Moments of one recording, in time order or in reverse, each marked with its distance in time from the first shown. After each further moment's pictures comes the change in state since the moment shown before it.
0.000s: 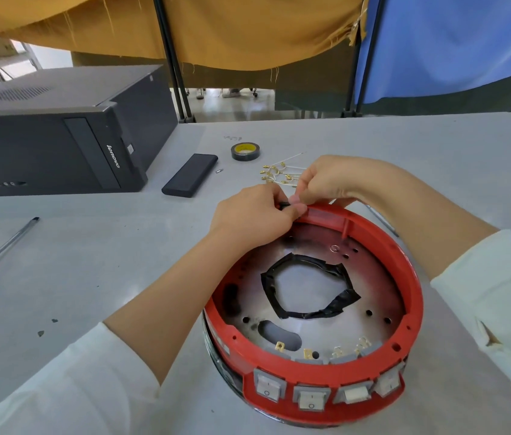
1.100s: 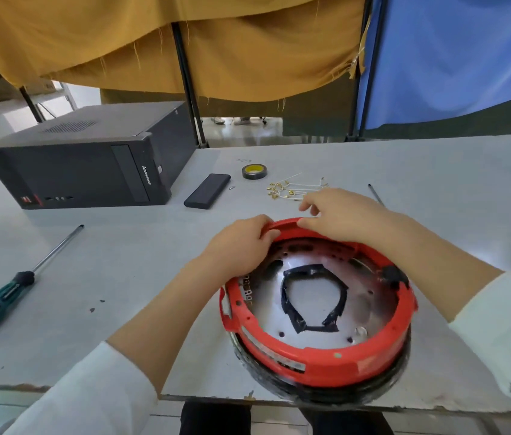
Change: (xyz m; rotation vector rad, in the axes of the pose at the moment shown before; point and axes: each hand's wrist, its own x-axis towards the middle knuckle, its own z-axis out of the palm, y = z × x) left_hand -0.071 -0.003 -0.028 0.057 -0.092 0.048; right_hand -0.065 0.019 0.022 -0.369 0.263 -0.214
